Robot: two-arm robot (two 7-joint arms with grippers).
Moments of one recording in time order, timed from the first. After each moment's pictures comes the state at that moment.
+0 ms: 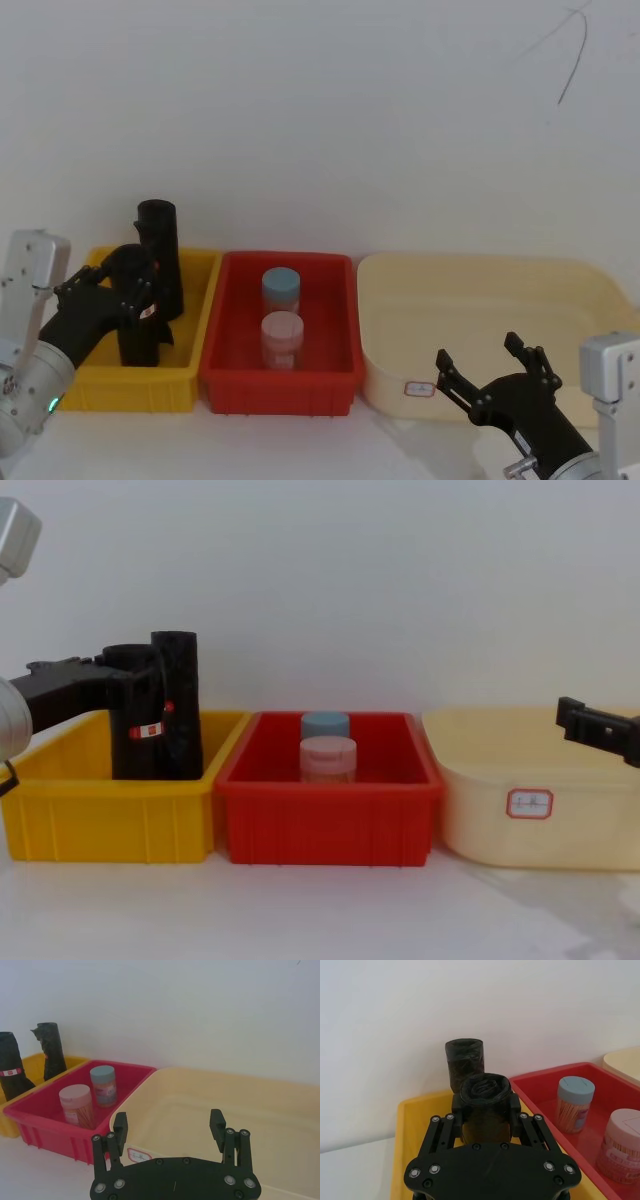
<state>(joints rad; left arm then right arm) -0.41 0.29 0.25 -1.31 -0.31 -0.04 -0.19 -0.01 0.34 -0.23 -1.77 0.29 0.03 0.07</state>
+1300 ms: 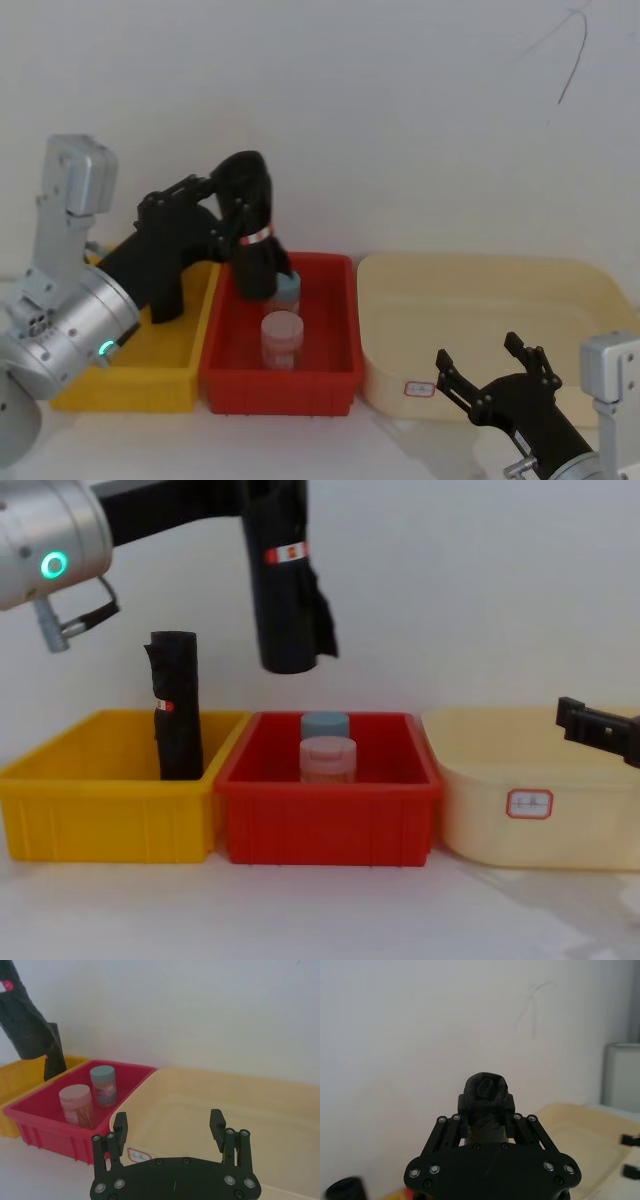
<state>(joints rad) -0.42 0.29 0.30 -1.62 -0.42 0.00 -0.40 -0.01 0.34 -0.23 -1.77 0.29 0.03 0.07</state>
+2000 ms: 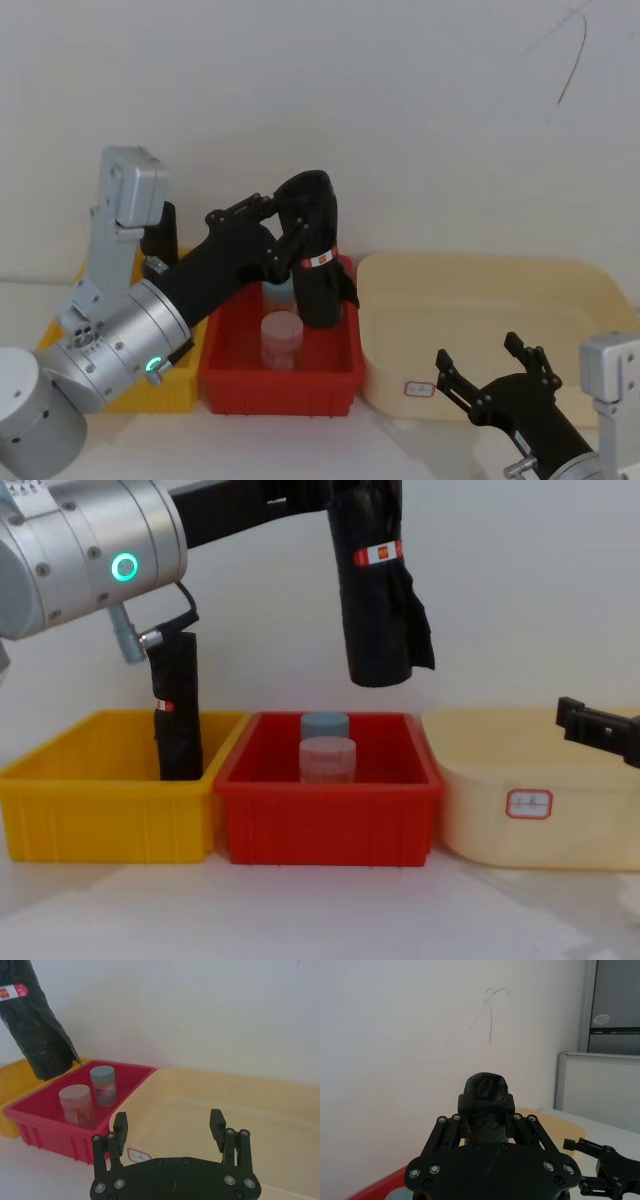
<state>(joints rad) -0.43 0.26 0.37 -1.63 -0.50 0.03 -0.46 -0.01 0.34 -0.23 -1.77 0.29 0.03 0.07</state>
